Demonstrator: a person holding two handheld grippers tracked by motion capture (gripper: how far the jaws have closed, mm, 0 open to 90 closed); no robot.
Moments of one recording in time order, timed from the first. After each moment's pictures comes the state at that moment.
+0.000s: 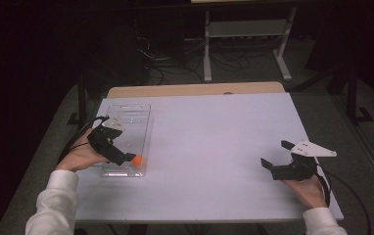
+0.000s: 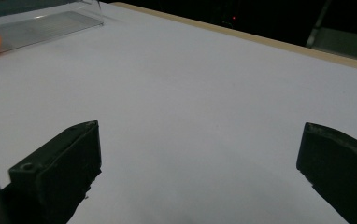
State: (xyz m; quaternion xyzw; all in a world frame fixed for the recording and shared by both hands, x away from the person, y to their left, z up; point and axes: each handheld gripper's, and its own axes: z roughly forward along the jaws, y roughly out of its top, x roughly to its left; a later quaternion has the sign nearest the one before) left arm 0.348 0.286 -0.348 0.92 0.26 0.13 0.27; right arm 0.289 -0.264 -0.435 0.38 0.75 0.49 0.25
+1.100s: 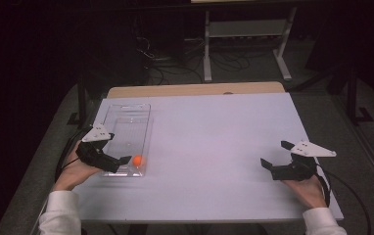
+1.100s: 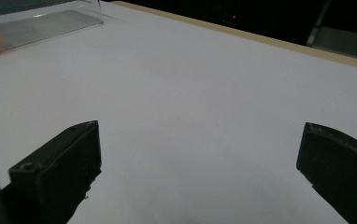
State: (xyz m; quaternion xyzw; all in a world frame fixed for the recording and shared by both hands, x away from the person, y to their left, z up) left arm 0.314 0.308 -0.360 0.86 0.30 0.19 0.37; right arm 0.289 -0.263 -0.435 0.38 0.75 0.49 0.24
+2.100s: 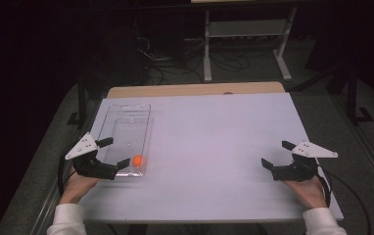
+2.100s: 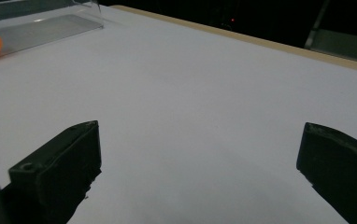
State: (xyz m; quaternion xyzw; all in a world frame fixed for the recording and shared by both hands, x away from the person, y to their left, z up) left arm 0.293 0.326 -0.390 0.78 0.30 0.21 0.51; right arm 0.287 -0.265 -0.434 0.38 0.74 0.49 0.25
